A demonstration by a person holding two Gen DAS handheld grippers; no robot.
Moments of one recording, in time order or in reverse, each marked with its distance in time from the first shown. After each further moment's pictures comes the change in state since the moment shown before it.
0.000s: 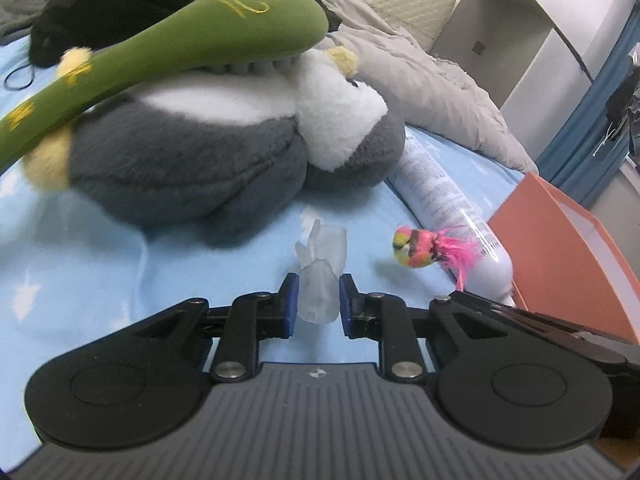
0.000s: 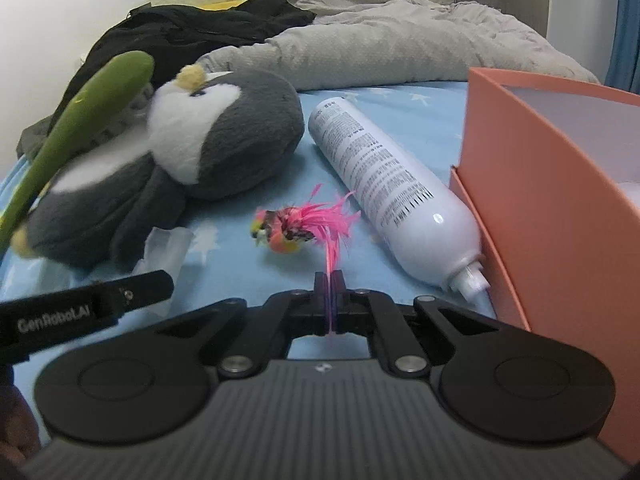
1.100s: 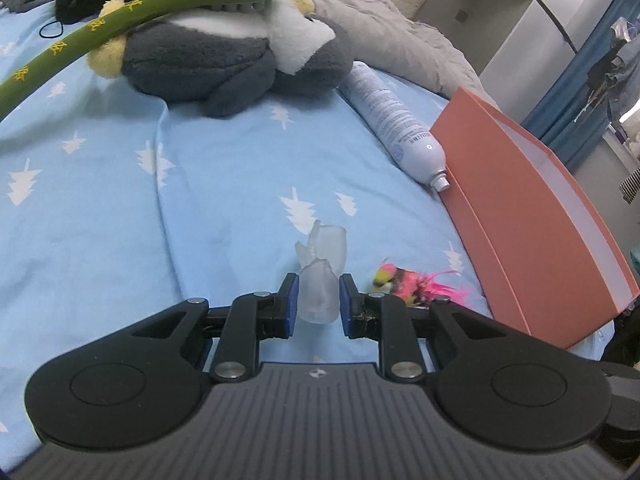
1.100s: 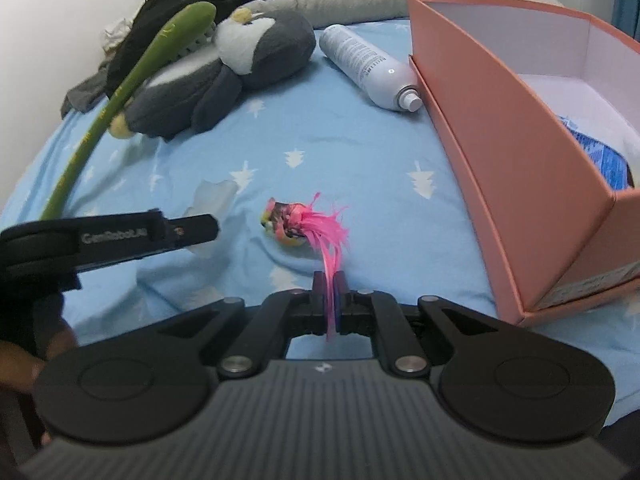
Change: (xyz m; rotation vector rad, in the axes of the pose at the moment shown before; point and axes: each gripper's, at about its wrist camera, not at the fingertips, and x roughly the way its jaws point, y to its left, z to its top) left arm -0.091 -0.026 -0.089 0.012 0.093 -0.029; right arm -0.131 -0.017 -0.098 0.034 0.149 0.075
